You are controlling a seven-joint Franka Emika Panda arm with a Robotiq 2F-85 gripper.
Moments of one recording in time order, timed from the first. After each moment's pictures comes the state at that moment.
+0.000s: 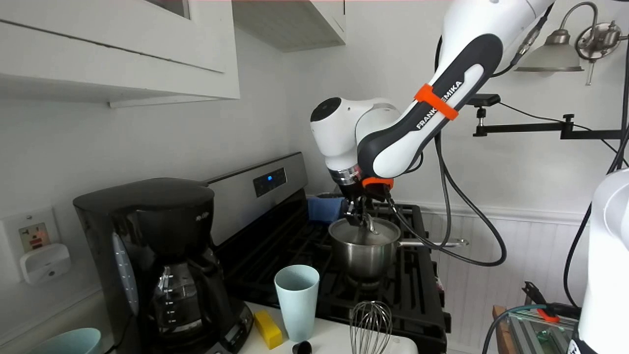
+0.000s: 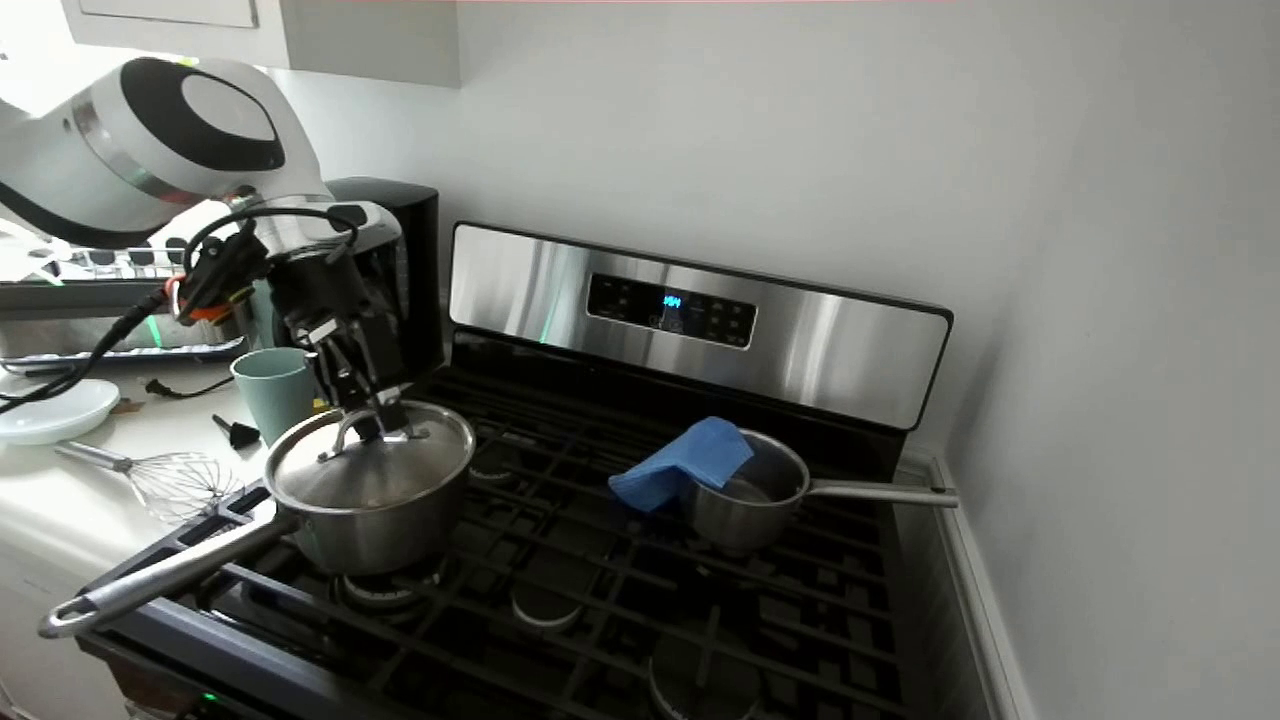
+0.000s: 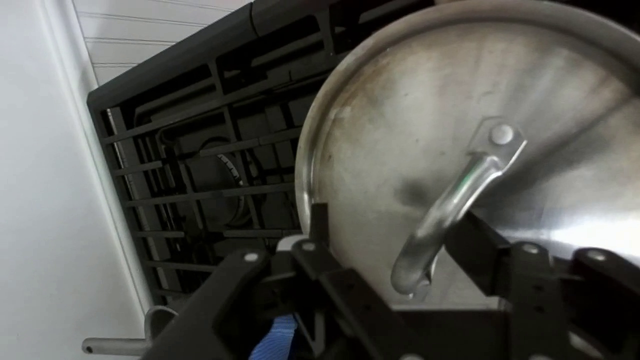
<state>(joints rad) -0.19 -0.12 -0.04 -2.44 -0.81 2.19 0.48</state>
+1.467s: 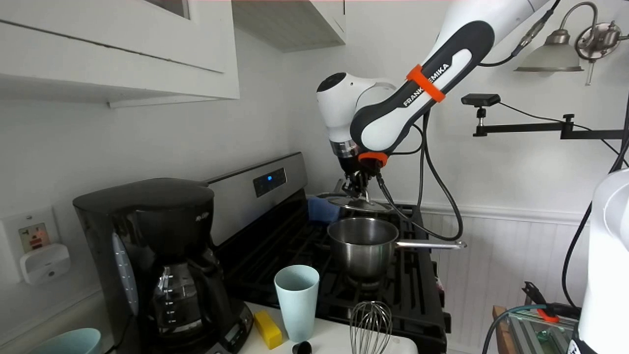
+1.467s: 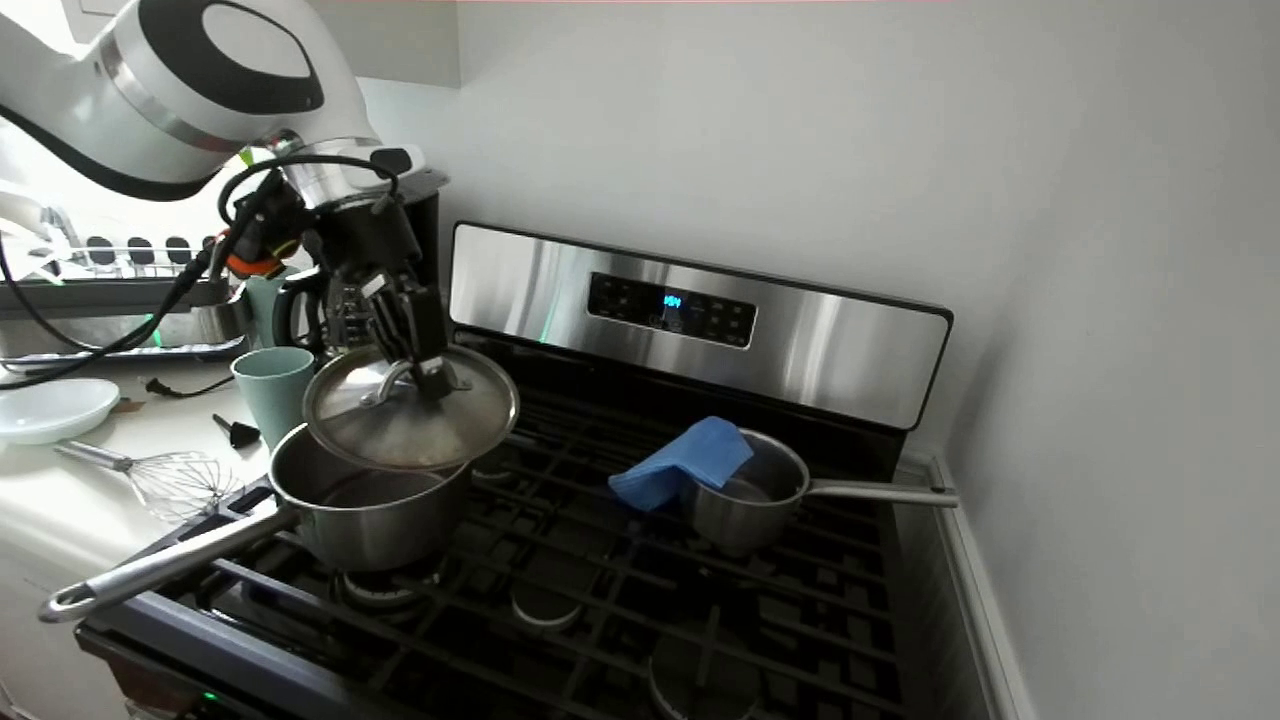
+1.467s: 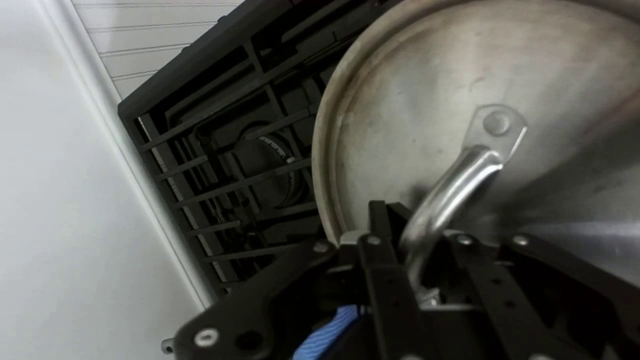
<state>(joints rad) -0.20 -0.13 -0.13 -2.32 -0.75 2.18 0.46</state>
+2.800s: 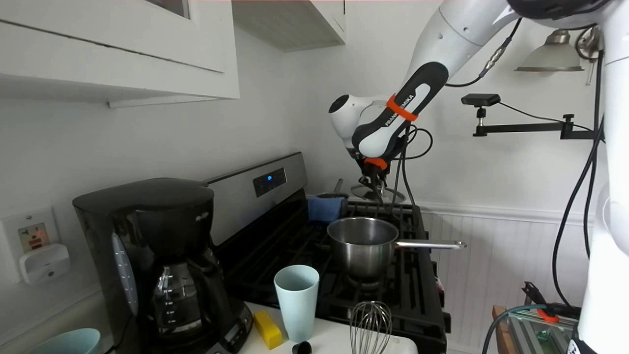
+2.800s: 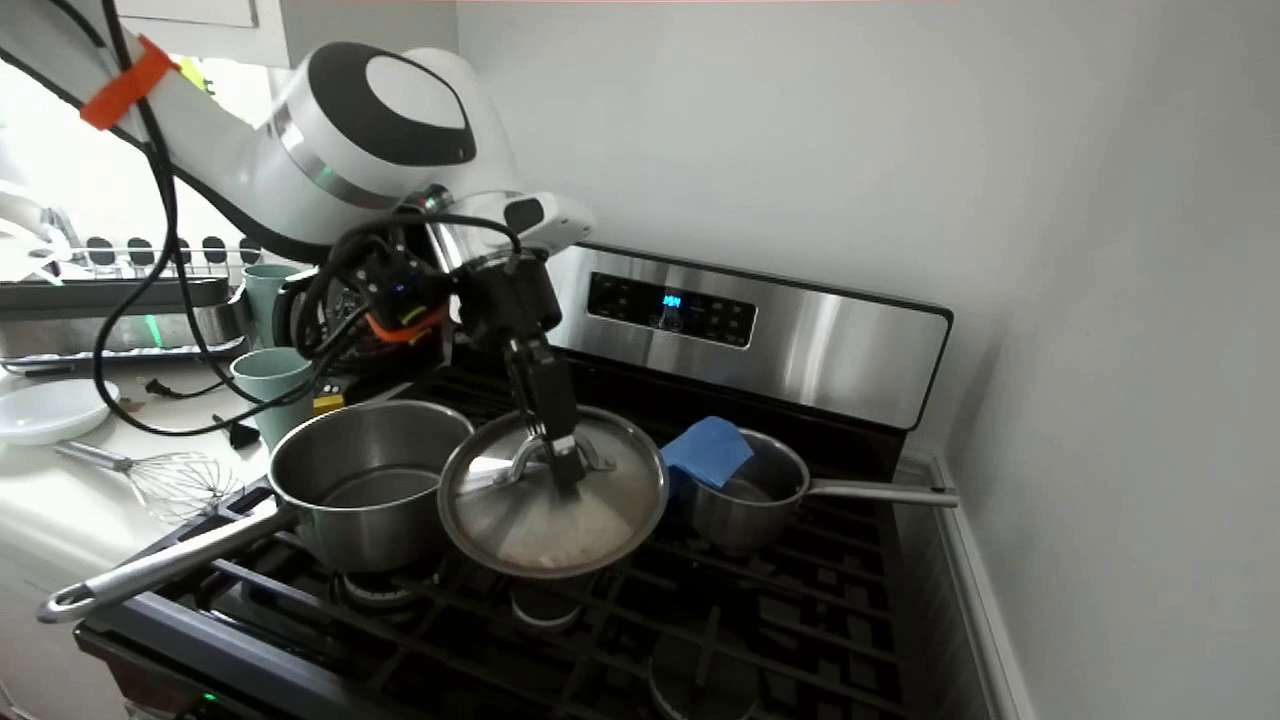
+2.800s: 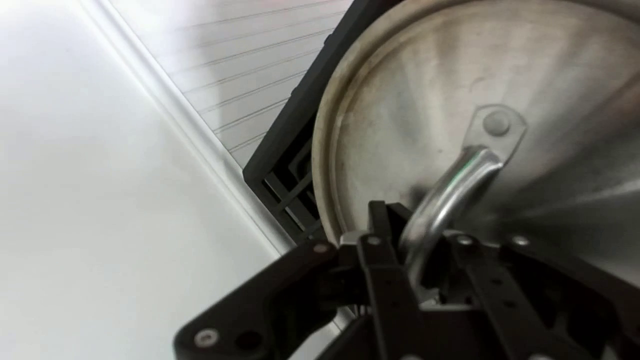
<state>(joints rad) -0.29 0.13 -0.30 -2.07 -0.83 2.17 0.66</state>
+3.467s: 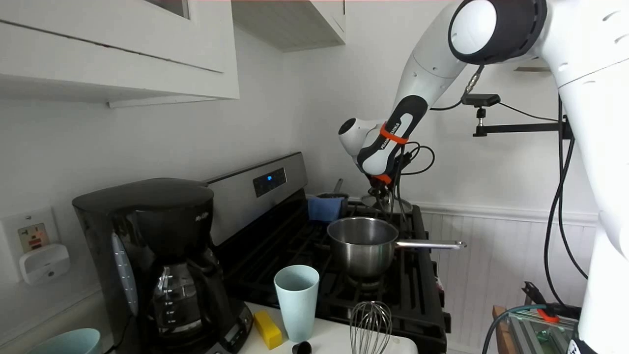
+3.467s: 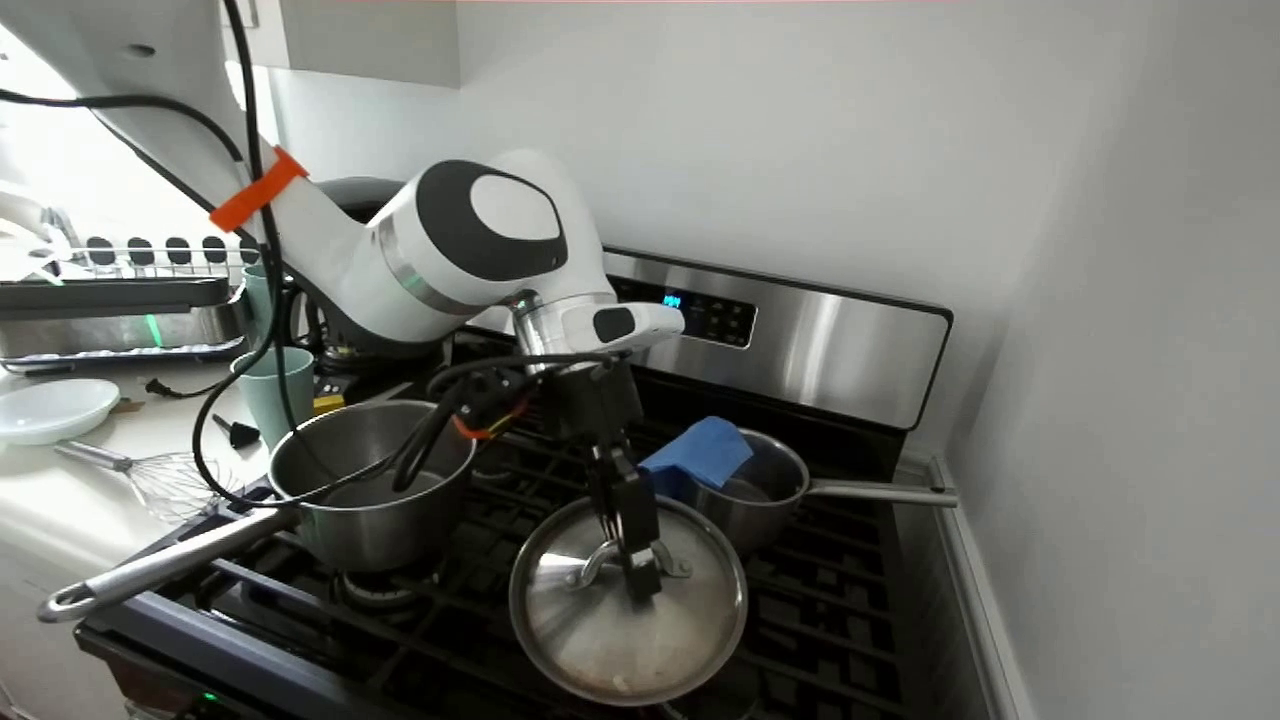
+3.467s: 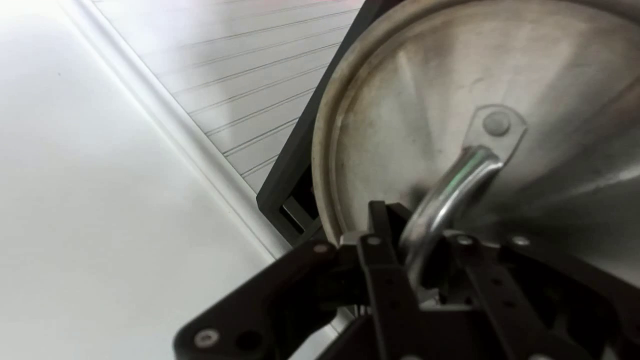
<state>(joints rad) -0.36 0.36 -0.38 -1.94 -0.79 2.27 0.65</state>
